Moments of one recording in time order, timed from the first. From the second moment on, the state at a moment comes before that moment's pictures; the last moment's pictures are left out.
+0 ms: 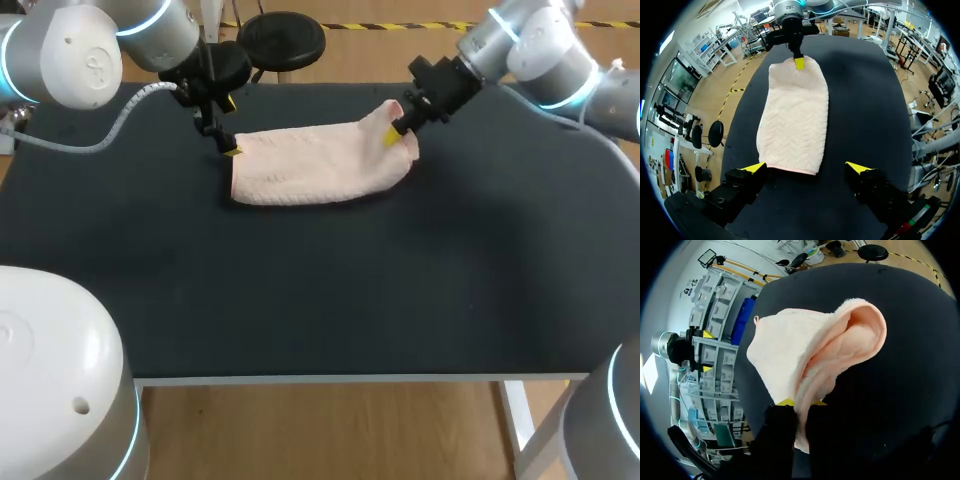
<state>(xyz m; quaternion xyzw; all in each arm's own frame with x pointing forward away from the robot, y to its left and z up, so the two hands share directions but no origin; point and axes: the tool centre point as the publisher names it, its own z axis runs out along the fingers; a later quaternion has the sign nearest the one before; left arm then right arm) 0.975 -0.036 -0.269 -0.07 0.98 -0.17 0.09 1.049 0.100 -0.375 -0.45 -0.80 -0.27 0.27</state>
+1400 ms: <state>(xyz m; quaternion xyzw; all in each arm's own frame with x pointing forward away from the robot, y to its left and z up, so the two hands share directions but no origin) 0.975 -0.036 -0.269 -0.07 0.98 -0.17 0.09 1.025 0.287 -0.370 -0.37 -0.83 -0.25 0.33</state>
